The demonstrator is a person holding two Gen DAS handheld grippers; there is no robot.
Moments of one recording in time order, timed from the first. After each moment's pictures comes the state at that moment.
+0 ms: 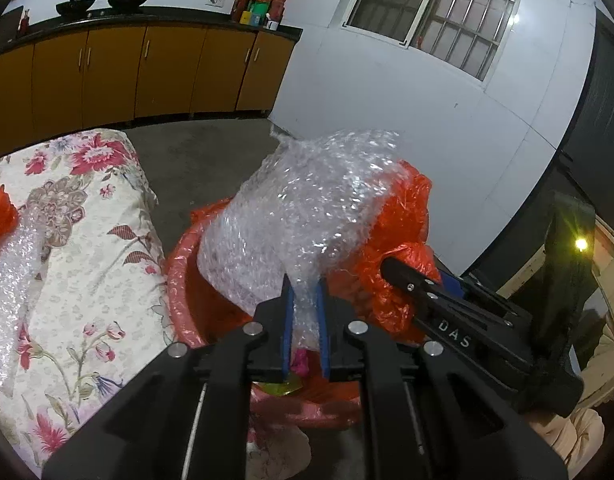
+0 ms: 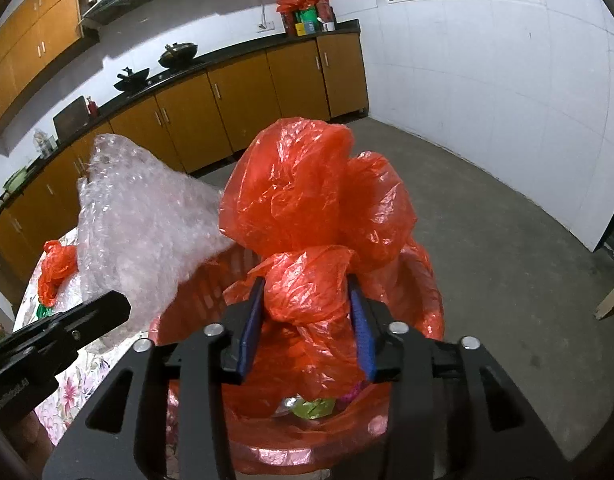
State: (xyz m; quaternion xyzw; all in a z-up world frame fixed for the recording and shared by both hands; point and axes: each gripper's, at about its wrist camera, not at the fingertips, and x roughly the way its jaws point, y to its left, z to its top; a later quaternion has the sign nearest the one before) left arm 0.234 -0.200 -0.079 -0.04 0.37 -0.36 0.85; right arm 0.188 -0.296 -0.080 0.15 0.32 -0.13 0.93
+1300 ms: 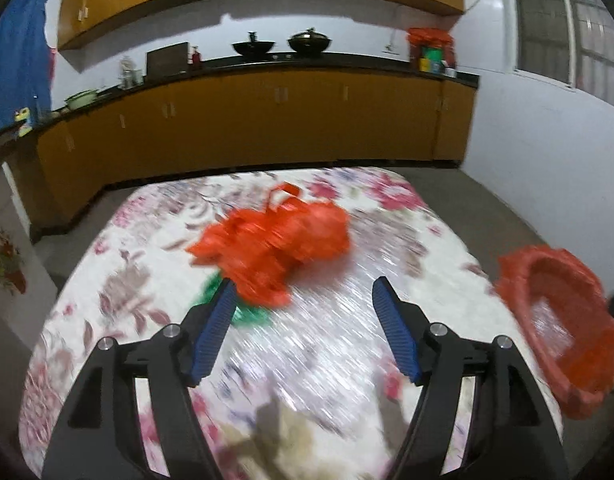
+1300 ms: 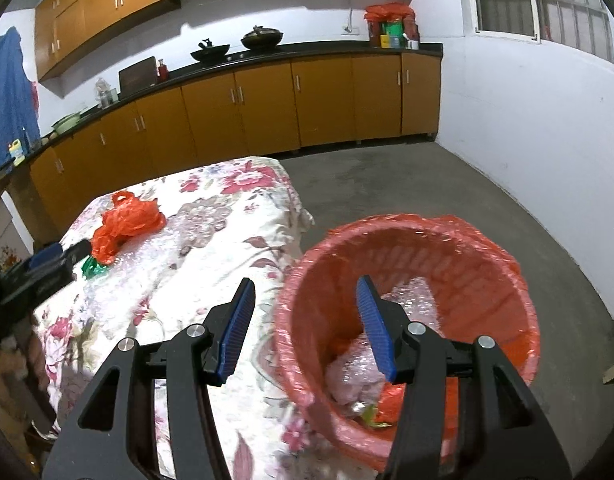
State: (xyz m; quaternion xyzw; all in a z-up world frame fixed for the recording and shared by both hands) left arm 0.285 0.024 -0.077 0.02 0.30 -0.02 0.95; right arm 0.215 -0.172 -0.063 0.07 0.31 -0.03 0.95
